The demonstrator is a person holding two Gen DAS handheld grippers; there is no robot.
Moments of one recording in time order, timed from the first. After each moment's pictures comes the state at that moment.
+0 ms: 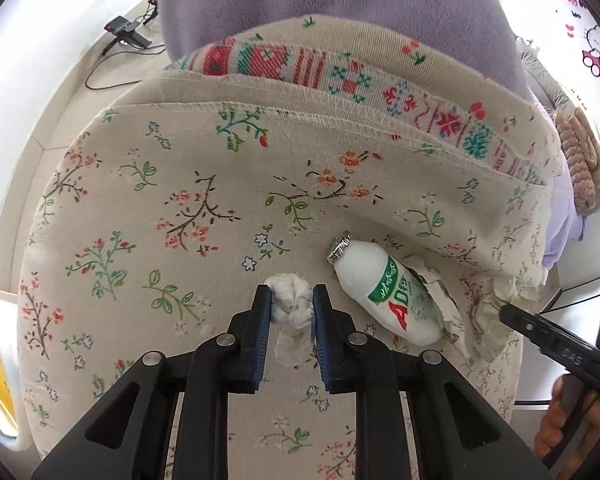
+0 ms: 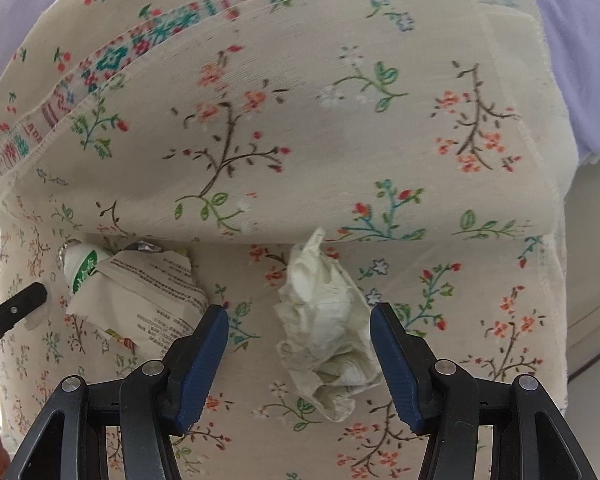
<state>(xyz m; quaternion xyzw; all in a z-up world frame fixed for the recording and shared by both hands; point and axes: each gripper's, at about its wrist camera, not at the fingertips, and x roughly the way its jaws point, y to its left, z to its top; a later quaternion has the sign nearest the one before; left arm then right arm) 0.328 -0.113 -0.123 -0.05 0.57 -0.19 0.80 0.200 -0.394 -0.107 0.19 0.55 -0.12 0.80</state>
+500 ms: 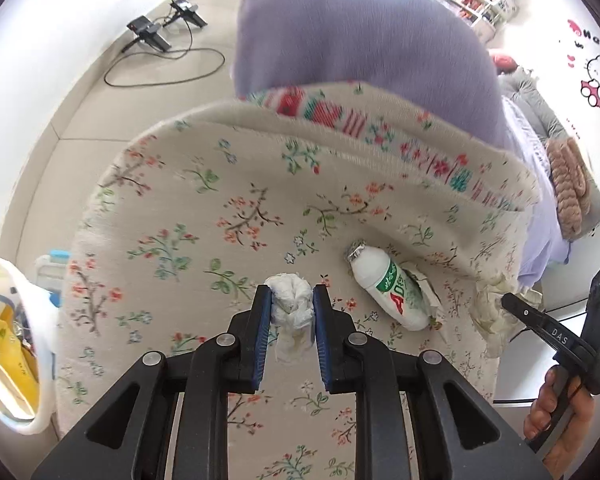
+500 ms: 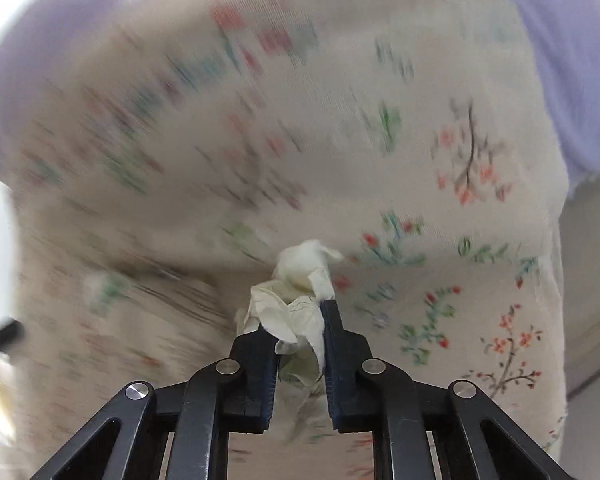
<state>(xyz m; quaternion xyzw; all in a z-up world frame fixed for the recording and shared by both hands) 0.316 -0.058 -0.075 -0.09 0.55 -0.19 0.81 0.196 -0.386 -0.086 0.21 0.50 -0.11 0.83</state>
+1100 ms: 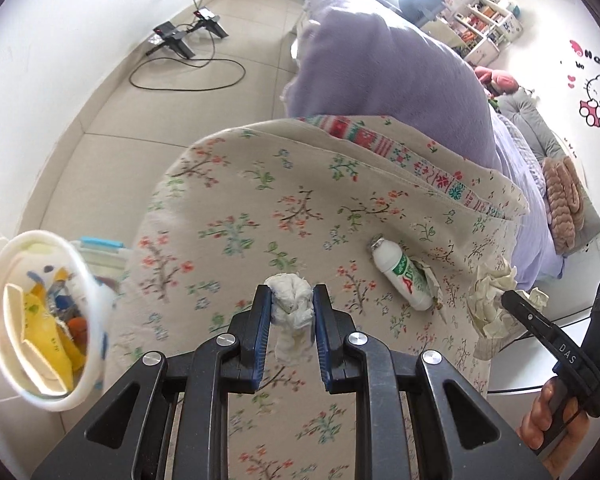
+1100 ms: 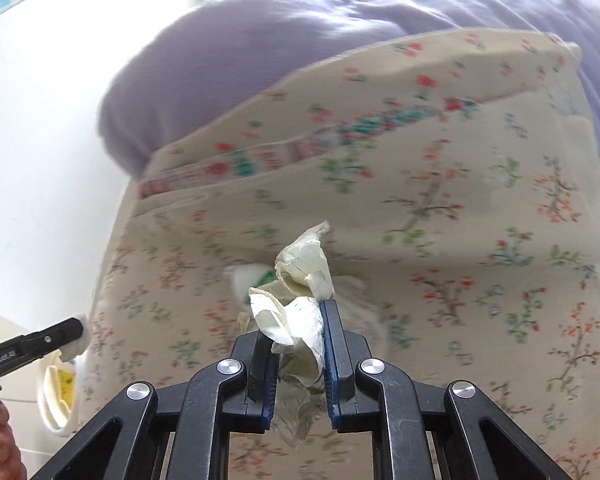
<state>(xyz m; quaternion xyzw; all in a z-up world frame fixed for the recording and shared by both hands) 0.283 -0.010 -0.061 -0.12 0.54 -0.18 0.82 0.188 -0.296 -0.041 0.19 0.44 -0.04 0.88</state>
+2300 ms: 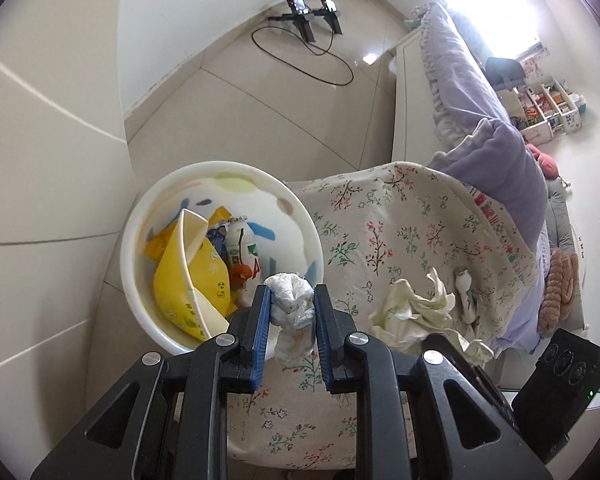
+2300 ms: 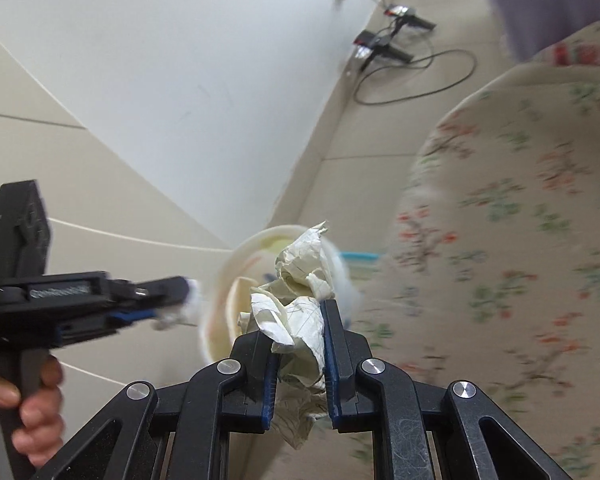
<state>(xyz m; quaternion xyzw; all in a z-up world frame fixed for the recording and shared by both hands) 0.253 0.213 -0.099 -0.26 0.58 -0.08 0.77 0.212 -0.016 -0.067 0.18 0.46 0.21 0.85</state>
